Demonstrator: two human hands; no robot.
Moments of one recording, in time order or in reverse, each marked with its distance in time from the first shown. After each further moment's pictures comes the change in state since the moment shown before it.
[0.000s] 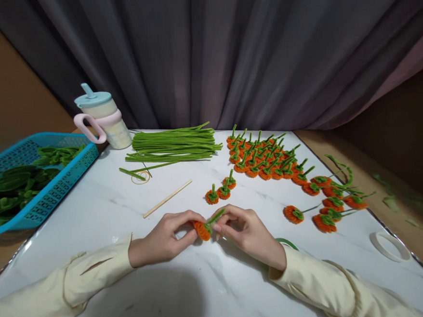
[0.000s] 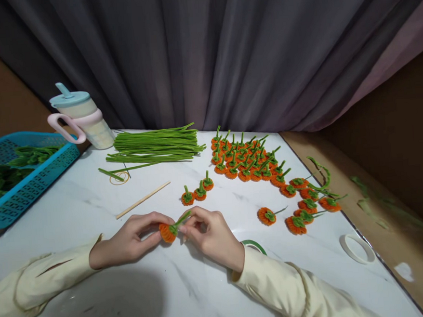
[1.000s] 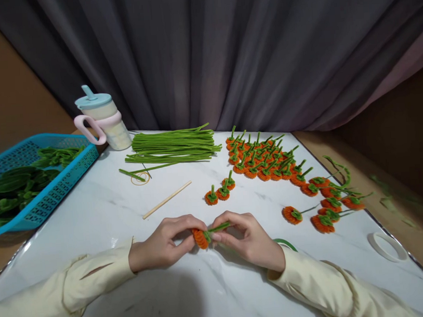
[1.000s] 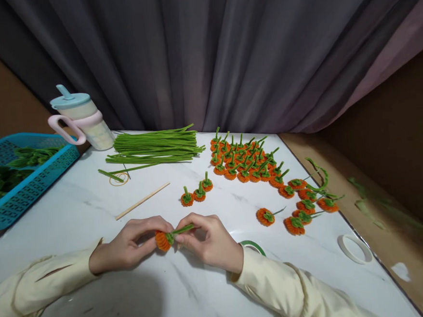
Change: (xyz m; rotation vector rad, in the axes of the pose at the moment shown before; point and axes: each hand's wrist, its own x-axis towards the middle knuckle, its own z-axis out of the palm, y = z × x) left_hand -0.004 0.002 0.002 -0.054 -0.013 0.081; right_hand -0.005 -0.004 -0.002 0.032 -0.096 -0.104
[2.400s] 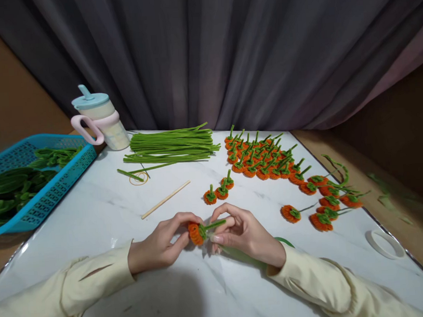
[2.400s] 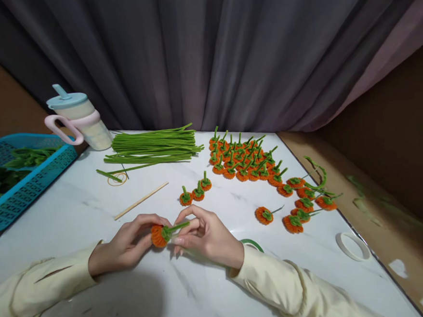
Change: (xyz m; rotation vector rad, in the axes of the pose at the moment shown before) left_hand -0.010 -0.011 -0.002 0.106 0.048 0.066; right_hand 0.003 0.004 0.000 0.535 -0.092 0.203
